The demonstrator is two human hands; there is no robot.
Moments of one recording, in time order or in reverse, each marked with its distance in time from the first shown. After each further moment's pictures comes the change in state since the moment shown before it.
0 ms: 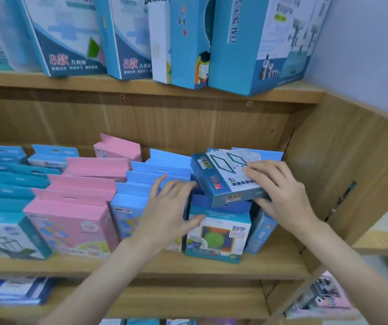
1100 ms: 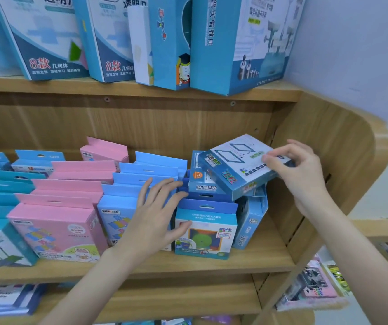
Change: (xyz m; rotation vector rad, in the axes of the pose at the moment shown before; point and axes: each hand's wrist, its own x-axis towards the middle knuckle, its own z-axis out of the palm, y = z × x) left_hand -0.017 -0.005 0.010 0.071 0.028 0.115; right_hand 0.019 0.013 -0.044 0.643 0.155 1.006
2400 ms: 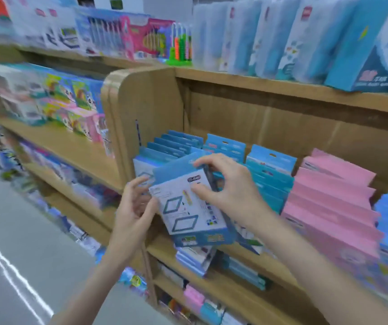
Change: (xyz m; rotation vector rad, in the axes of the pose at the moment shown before) left_hand -0.282 -0.233 -0.230 -0.652 0.701 -0.889; right_hand -0.230 -0.226 0.420 0.247 -0.896 -0.722
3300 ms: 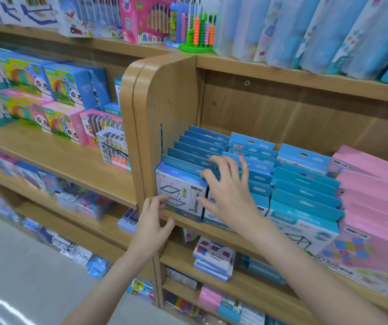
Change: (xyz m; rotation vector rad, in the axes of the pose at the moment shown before) left_hand 0.072 -0.107 -0.061 0.501 -0.340 -0.093; right_hand 0.053 0.048 0.112 -0.983 -0.042 0.103
